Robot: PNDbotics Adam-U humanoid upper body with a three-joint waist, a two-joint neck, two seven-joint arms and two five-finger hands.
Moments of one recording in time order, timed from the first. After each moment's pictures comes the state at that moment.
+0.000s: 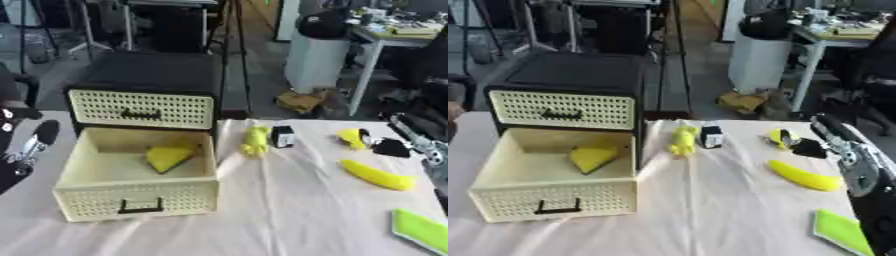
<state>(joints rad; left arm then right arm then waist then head) -0.19 0.44 0.06 -1.95 -0.65 0.15 -0.08 -0.78 -0.49 -0.16 -0.64 0.87 -0.33 0.14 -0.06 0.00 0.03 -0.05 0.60</state>
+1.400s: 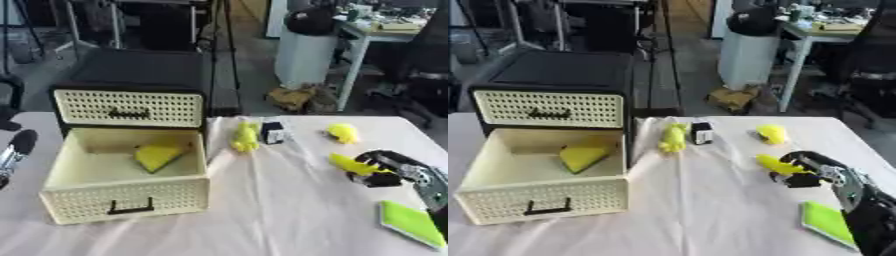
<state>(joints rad) -0.18 0.44 0.07 -1.94 -0.65 0.13 -0.12 -0.76 -0.51 -0.15 -0.45 0.92 -0.35 0.30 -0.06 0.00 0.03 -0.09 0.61</state>
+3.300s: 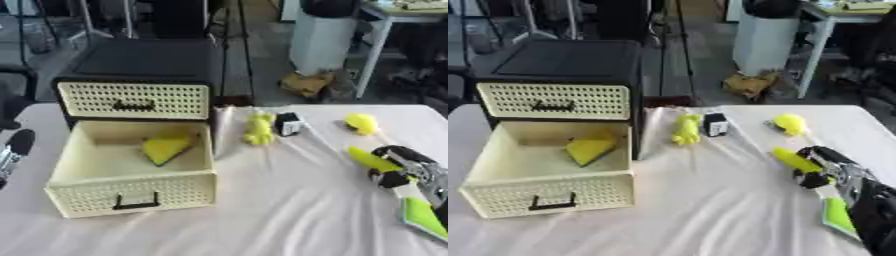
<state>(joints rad) -0.19 0.42 0.07 -1.96 -0.65 0.12 -0.13 -0.84 -0.55 -0.13 -0.31 1.03 -0.20 0.14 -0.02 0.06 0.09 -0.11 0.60</state>
